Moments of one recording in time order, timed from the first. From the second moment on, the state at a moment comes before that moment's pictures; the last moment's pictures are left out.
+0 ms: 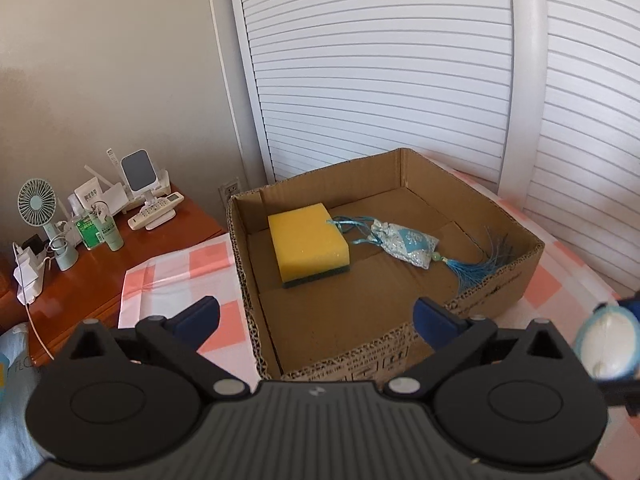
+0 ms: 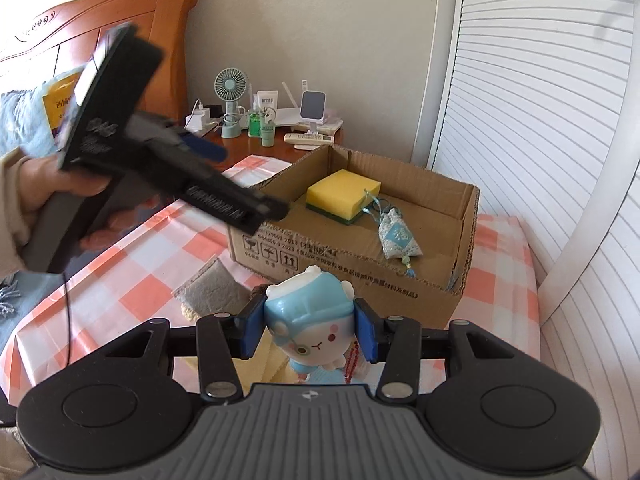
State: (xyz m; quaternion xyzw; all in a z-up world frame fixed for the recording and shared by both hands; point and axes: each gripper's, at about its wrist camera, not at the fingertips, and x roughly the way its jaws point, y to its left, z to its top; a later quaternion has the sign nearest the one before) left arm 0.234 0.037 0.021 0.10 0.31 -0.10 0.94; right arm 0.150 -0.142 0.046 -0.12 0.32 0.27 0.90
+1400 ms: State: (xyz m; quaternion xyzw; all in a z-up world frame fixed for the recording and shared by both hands) left arm 0.134 0.058 0.023 0.03 0.35 -0.05 0.93; right arm 0.239 -0.138 0.035 -0.10 0.37 0.26 0.88
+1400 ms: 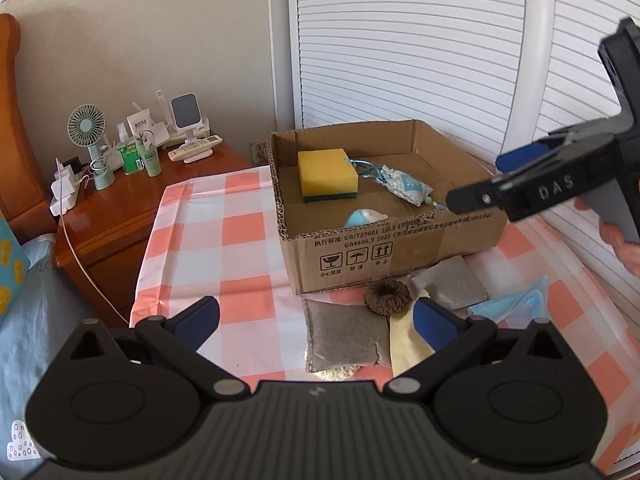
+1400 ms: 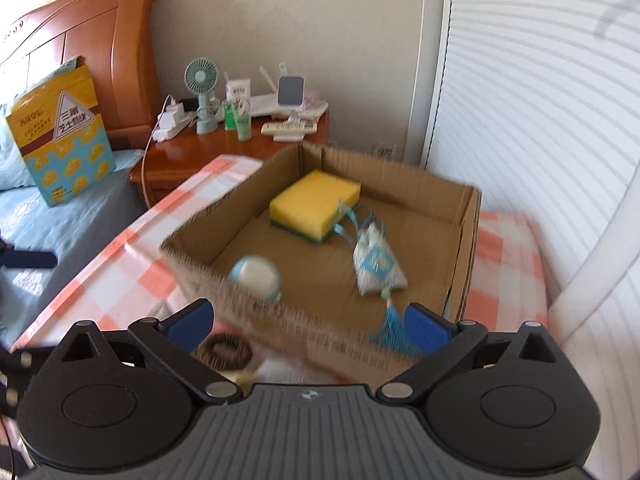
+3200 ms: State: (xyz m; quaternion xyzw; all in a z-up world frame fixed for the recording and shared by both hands) left arm 0.121 0.008 -0.022 0.11 0.38 -0.14 0.91; right arm 0.149 -0.177 -0.062 -0.15 0.41 0.25 0.87
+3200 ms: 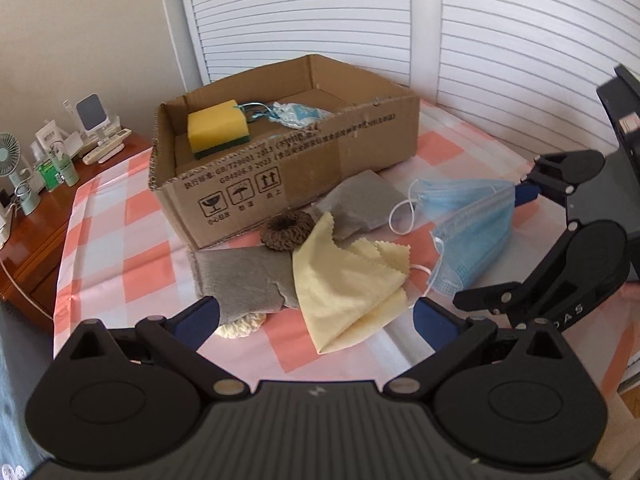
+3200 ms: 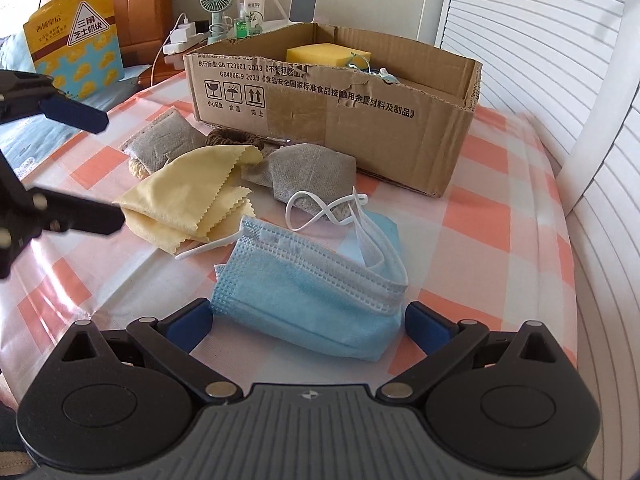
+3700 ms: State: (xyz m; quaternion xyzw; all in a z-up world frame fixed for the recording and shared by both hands) left arm 0.135 -0.018 -0.049 0.17 0.36 -0.18 0.90; right arm 0.147 -0.181 -0.063 -0.15 0.40 0.26 0.87
